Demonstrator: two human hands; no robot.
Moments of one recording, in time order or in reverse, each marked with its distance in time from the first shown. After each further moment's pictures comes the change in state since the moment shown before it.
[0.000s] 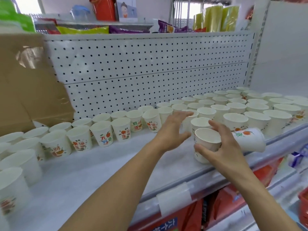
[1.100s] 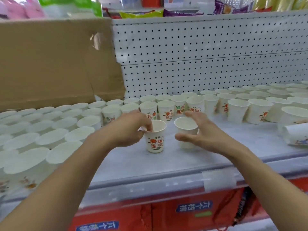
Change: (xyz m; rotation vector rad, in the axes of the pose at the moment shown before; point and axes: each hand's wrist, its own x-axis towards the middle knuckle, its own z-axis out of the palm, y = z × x) left_hand -0.166 -0.017 -0.173 0.600 -0.273 -0.407; right_hand 0.010 -0.086 0.094 -0.040 -0.666 -0.122
